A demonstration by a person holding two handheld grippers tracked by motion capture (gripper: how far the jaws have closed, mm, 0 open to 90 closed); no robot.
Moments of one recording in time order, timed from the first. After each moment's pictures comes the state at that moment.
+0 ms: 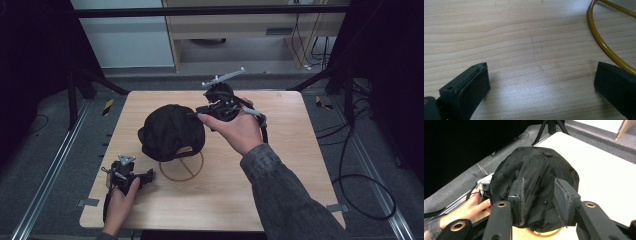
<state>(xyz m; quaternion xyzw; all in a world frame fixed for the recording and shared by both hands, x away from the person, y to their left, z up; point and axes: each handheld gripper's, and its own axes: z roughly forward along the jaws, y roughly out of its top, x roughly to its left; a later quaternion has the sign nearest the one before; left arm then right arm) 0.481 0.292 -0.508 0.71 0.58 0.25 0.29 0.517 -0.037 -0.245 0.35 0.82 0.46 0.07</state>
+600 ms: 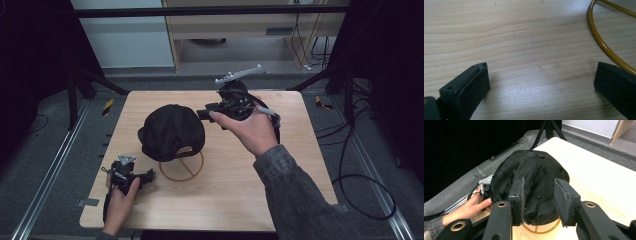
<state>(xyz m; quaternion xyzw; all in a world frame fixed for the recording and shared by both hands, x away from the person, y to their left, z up) 0.481 0.292 -0.508 0.71 0.58 0.25 0.29 0.507 -0.064 -0.232 0.34 0.81 0.47 0.08</state>
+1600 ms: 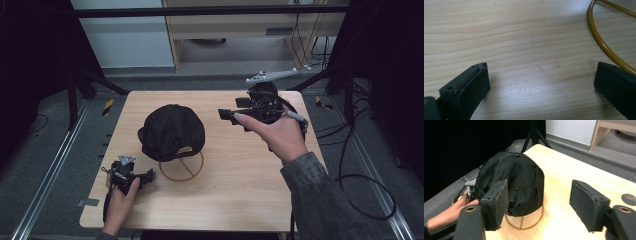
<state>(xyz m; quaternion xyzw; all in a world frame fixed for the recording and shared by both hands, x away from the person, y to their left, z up) 0.481 0.291 -0.508 0.71 0.58 0.25 0.29 0.492 -0.117 -0.228 0.37 0.78 0.48 0.13</state>
